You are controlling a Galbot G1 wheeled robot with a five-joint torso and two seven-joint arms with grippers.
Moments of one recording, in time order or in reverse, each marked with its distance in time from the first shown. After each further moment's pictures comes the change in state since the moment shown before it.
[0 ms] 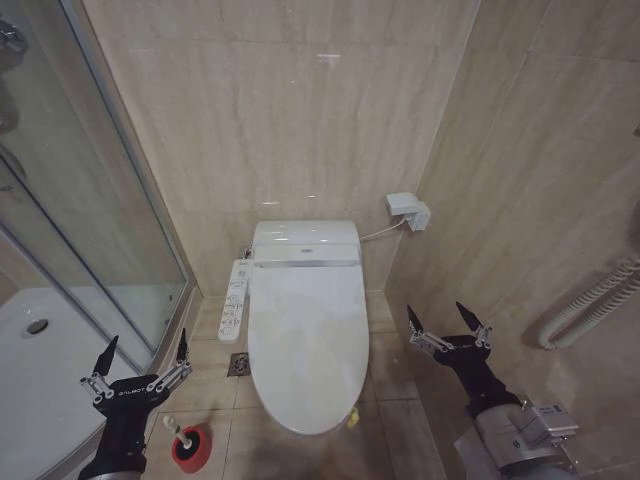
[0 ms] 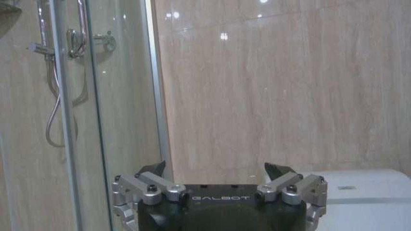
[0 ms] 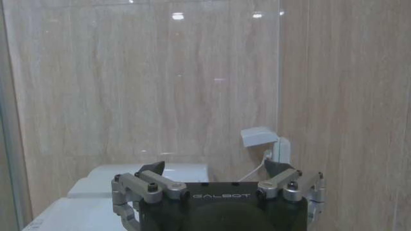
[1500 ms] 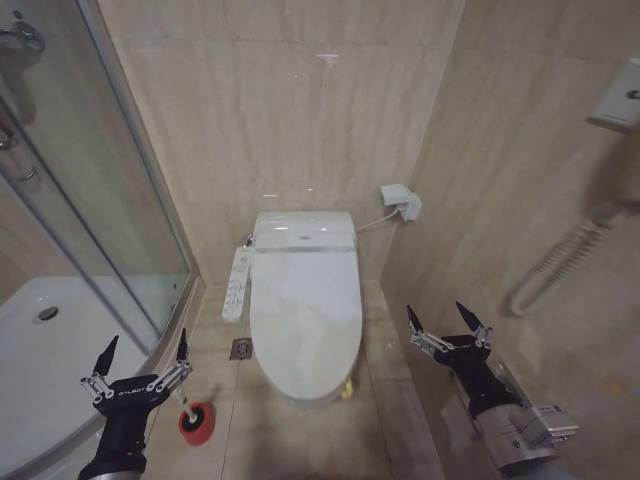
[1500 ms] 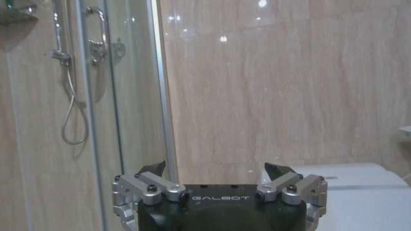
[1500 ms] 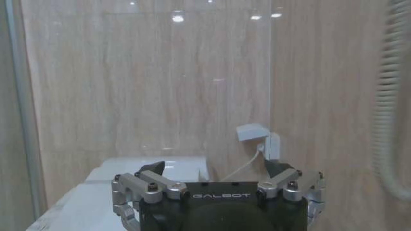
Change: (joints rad) left arm 0.000 0.000 0.000 0.000 0.000 0.000 0.000; right arm 0.000 0.000 0.000 0.000 0.000 0.000 0.000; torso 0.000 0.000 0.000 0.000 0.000
